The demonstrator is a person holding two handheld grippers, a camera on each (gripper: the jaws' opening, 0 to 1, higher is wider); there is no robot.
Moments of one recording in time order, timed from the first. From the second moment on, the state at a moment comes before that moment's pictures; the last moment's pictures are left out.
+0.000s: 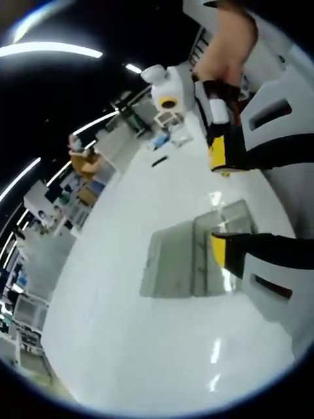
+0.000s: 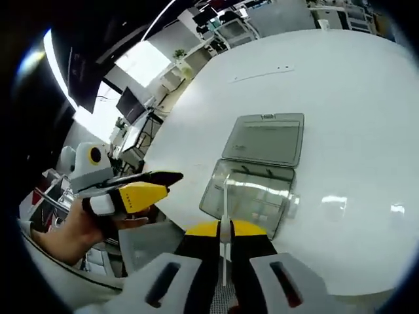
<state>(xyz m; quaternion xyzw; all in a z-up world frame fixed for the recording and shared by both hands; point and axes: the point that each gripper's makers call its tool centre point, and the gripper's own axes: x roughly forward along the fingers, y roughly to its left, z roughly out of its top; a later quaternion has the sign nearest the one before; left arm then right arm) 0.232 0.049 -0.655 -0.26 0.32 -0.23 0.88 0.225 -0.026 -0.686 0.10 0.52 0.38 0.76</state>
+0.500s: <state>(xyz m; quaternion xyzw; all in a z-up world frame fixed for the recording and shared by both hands) 0.215 0.072 -0.667 -0.22 0.33 -0.22 0.89 0.242 -0.035 -0.705 0.07 0.57 0.32 0.75</state>
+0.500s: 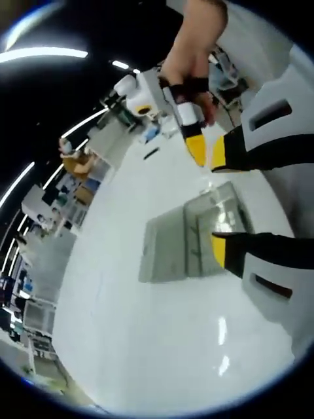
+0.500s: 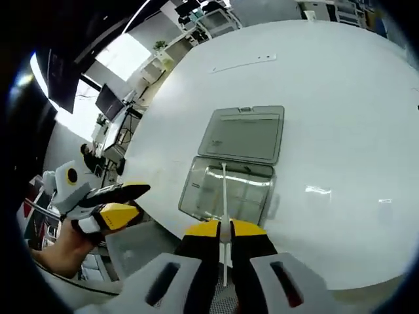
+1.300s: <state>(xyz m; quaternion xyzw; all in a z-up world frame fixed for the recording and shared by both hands) 0.206 0.087 -0.676 -0.19 0.33 -0.23 0.90 0.255 -0.020 -0.718 -0.02 0.62 0.25 0.74</state>
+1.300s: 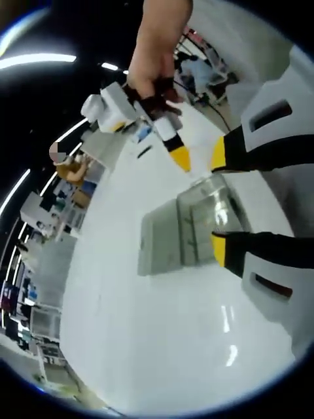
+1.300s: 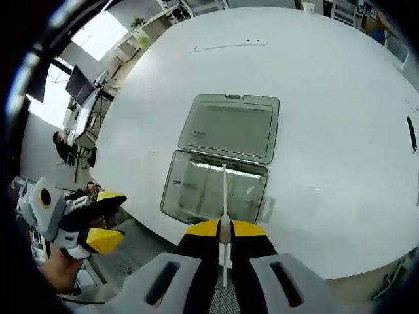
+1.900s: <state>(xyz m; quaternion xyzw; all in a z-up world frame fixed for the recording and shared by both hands) 0.206 0.086 -0.678 -0.18 0.32 -0.25 0.90 0.252 -0.010 -0.733 -0.04 0.68 0.19 0.71</state>
